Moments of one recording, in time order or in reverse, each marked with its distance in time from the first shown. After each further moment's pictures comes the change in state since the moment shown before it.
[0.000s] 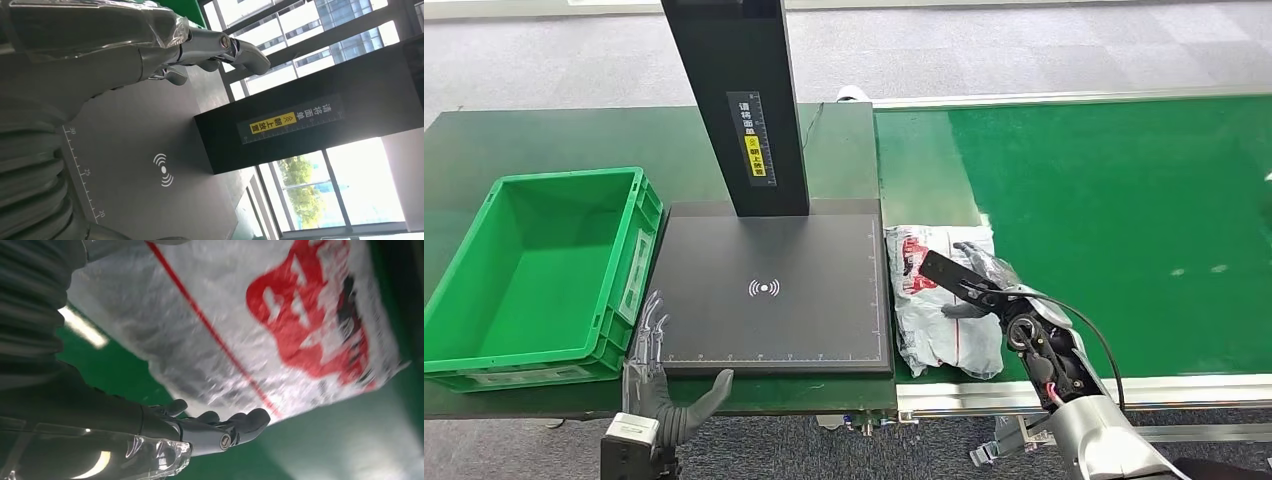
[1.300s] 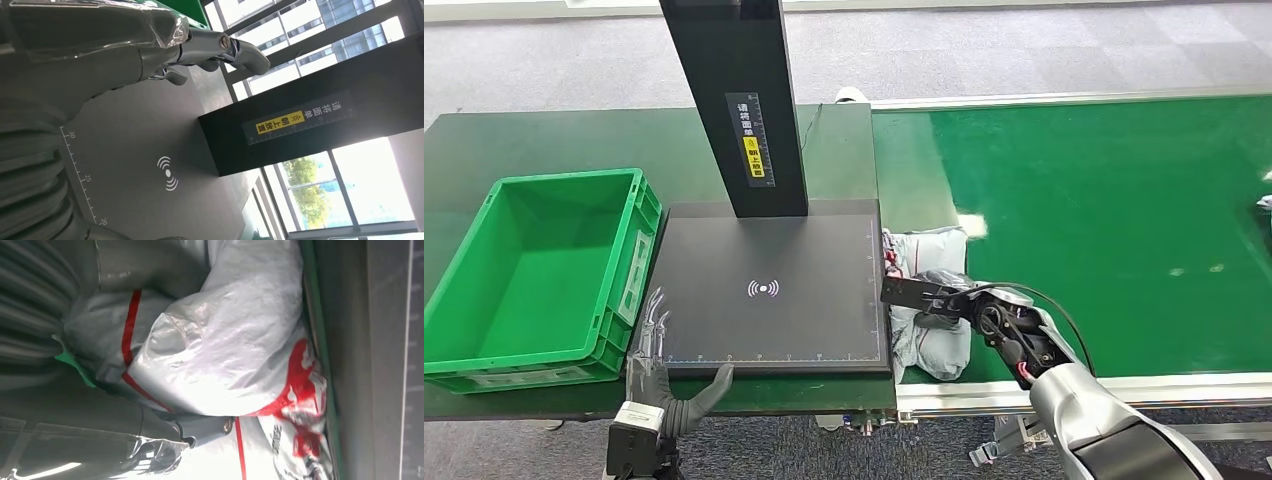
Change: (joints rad) left arm -0.036 0.020 0.002 0.052 0.005 0.018 0.003; right arm -0.148 0.036 0.260 0.231 -0.024 0.147 -0.062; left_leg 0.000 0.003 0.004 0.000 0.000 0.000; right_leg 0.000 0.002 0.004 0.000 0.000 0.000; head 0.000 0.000
